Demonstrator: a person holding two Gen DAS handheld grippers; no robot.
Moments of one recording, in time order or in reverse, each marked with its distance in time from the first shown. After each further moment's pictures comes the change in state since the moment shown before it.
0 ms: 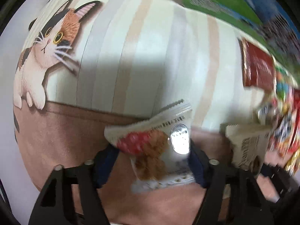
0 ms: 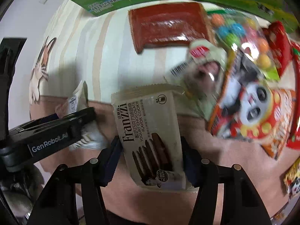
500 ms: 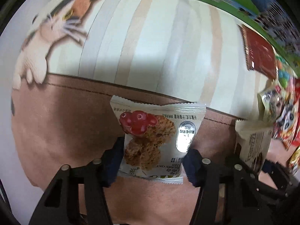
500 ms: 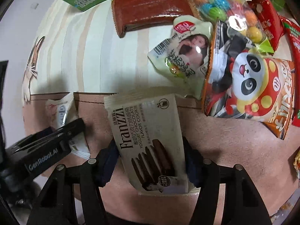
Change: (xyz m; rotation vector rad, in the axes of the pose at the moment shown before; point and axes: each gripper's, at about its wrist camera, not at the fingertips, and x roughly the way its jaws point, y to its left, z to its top) left arm 0.007 -0.004 -0.035 -0.039 -0.047 0.007; right arm 0.023 -0.006 -0.012 0.059 -0.020 -0.039
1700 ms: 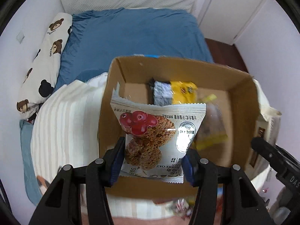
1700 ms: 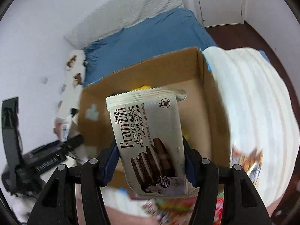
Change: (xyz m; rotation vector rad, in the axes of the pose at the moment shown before) left arm -0.192 -0.088 0.268 0.180 -0.242 -0.109; right arm -0.254 -0.102 0.248 0.140 -0.363 0.086
